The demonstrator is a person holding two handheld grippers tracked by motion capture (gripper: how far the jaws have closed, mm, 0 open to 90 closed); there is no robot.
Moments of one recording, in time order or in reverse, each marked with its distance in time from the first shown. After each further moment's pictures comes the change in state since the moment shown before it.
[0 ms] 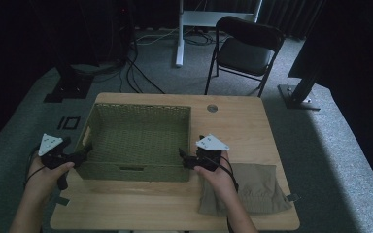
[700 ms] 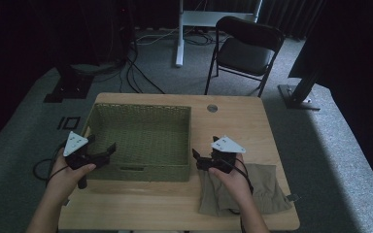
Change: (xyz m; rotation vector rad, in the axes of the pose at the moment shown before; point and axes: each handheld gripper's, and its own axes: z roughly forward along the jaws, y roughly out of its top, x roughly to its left) left arm -0.066 0.013 0.011 -0.001 -0.139 0.093; right arm -0.028 -0.010 -0.028 0.001 -0.037 0.005
